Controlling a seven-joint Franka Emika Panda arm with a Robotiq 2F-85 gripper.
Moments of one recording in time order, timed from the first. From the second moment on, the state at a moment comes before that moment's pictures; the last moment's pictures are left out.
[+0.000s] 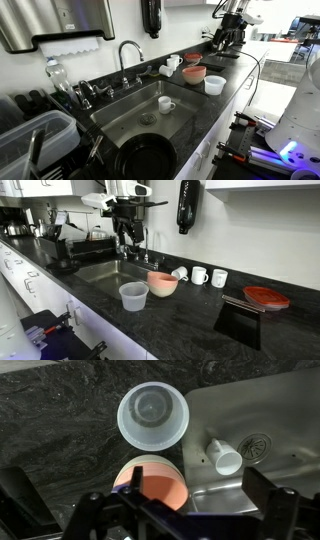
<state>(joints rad) -0.11 -0.72 -0.22 -2.68 -0.05 2.15 -0.09</state>
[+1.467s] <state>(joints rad) -0.16 -0.40 -0.09 -2.70 0.11 2.39 0.49</state>
